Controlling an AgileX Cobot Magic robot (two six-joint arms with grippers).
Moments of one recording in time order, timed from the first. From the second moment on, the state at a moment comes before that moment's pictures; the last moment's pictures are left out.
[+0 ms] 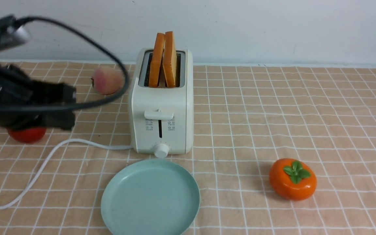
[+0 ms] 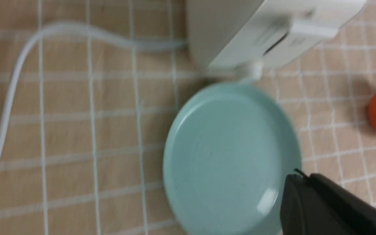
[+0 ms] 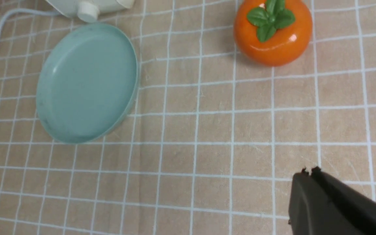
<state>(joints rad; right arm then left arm) 0.03 0.66 -0.74 0.44 1.01 -0.03 -0.13 1.23 -1.15 -0.40 0.87 0.02</state>
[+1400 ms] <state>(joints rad) 0.03 0.66 -0.69 0.52 0.89 -0.03 -0.29 1.77 -1.62 -0.20 0.51 0.10</state>
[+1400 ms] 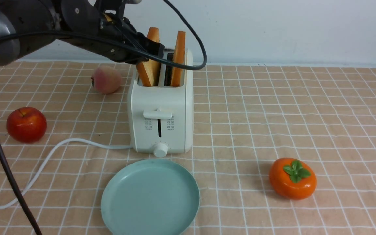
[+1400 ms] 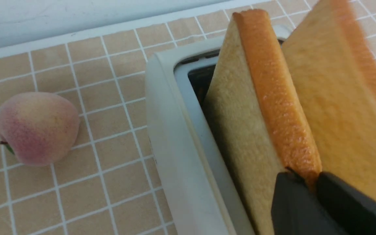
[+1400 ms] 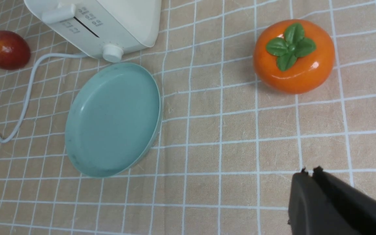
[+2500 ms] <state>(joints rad) 0.03 0.66 -0.69 0.52 0.90 -0.03 -0.29 1.28 -0.74 -0.96 0.53 0.36</state>
